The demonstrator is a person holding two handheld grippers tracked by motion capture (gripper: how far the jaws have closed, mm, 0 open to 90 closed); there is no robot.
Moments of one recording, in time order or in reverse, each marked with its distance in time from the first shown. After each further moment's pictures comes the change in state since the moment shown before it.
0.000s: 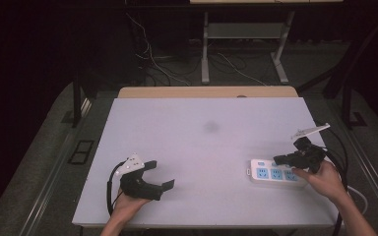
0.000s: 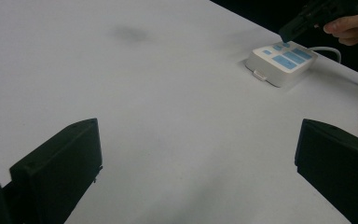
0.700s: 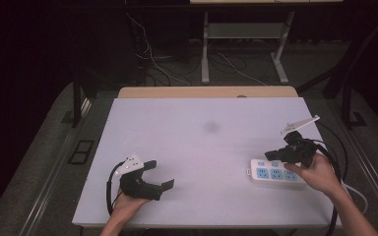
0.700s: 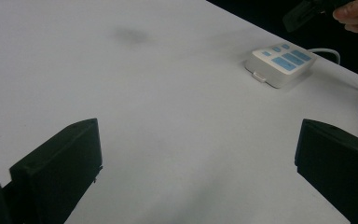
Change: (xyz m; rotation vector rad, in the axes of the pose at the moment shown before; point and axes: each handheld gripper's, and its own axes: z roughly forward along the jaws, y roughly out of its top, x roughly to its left) left arm 0.000 0.000 -0.001 -0.005 0.000 -0.001; right arm 0.029 0.033 -0.003 0.018 0.019 -0.096
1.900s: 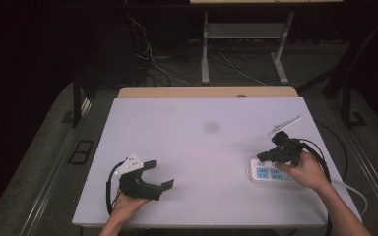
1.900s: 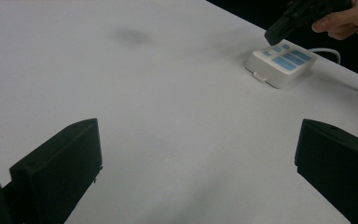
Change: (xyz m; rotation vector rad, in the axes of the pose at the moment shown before) left arm 0.000 0.000 -0.001 -0.002 0.001 0.000; right arm -0.003 0.009 0.032 0.083 0.004 -0.013
